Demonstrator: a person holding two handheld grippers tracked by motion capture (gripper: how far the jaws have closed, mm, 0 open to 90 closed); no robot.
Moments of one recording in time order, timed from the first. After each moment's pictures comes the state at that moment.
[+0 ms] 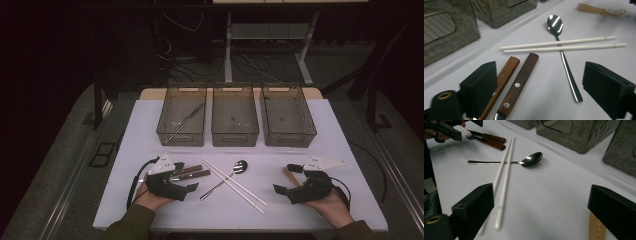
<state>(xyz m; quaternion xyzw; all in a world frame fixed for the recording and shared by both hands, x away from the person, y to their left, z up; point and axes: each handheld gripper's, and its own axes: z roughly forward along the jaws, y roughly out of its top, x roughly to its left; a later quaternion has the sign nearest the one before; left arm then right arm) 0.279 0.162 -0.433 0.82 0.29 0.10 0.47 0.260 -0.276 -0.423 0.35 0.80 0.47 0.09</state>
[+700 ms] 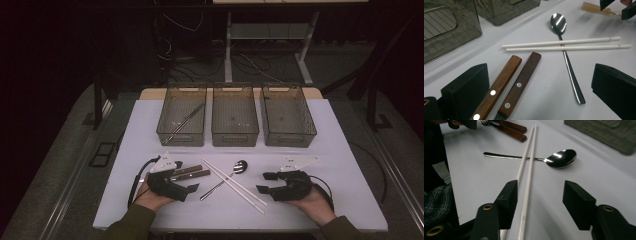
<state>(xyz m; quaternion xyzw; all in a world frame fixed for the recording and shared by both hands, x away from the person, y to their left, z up) 0.282 0.160 -0.434 0.83 0.30 0.10 0.47 0.266 -0.230 -0.424 0.31 0.84 0.44 0.04</state>
